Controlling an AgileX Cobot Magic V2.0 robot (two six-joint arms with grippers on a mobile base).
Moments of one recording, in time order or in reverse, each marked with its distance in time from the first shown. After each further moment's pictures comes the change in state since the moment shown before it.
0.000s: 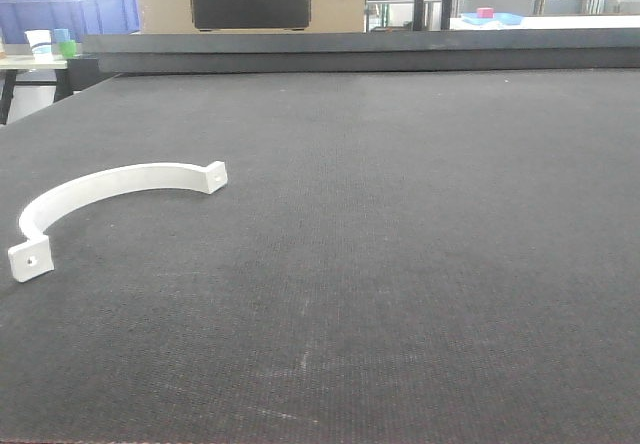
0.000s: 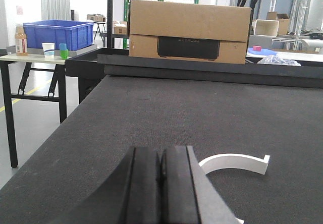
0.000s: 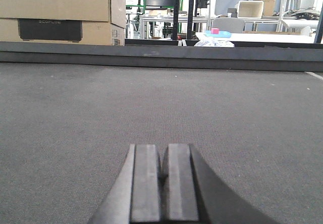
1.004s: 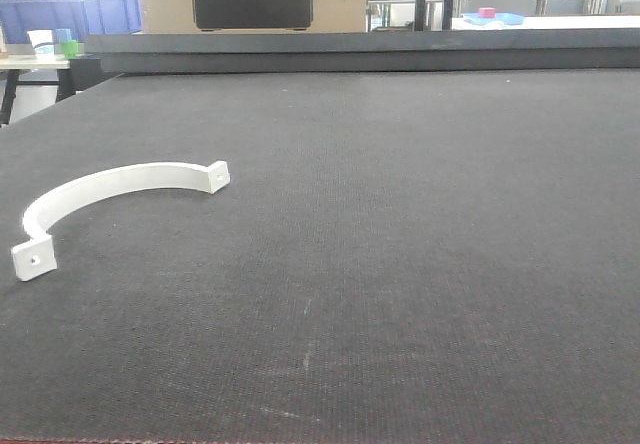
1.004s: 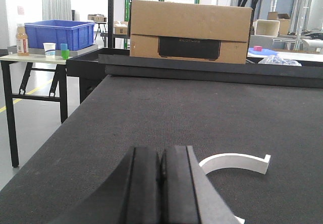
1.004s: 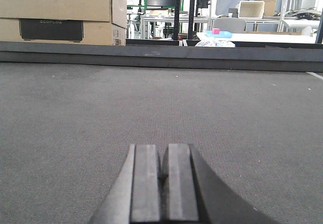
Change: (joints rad) left arm 0.000 0.000 0.000 0.000 0.000 0.000; right arm 0.000 0.000 0.000 0.000 0.000 0.000
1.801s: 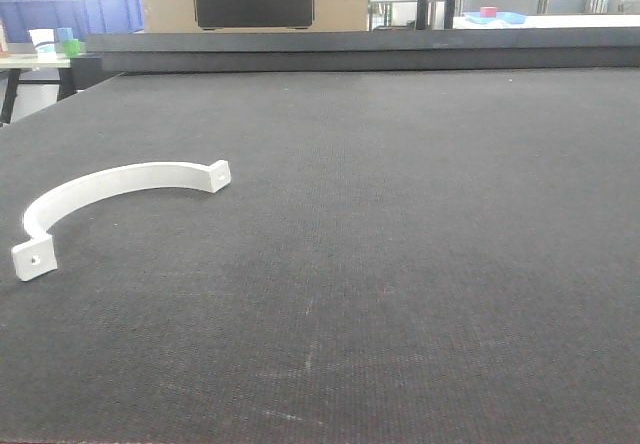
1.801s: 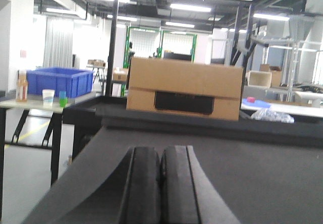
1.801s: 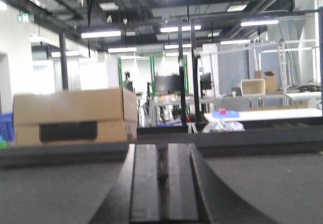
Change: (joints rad) left arm 0.000 -0.002 -0.114 -0.033 -0.081 0.000; right arm 0.000 -0.001 -0.087 0.104 -0.253 0.010
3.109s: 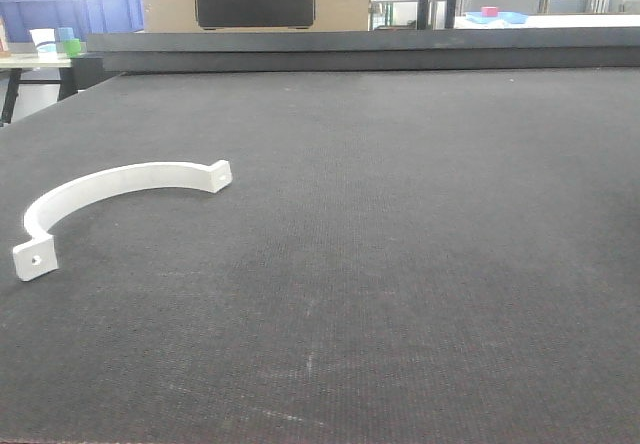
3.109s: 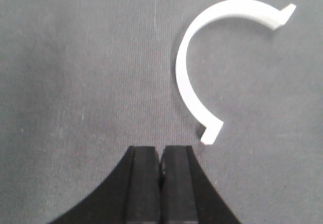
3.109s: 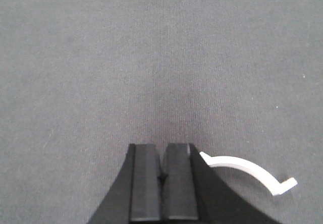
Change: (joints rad) left arm 0.000 1.121 -0.880 -0.038 1.032 0.000; right arm 0.000 1.007 -0.699 0.003 0.786 0.002
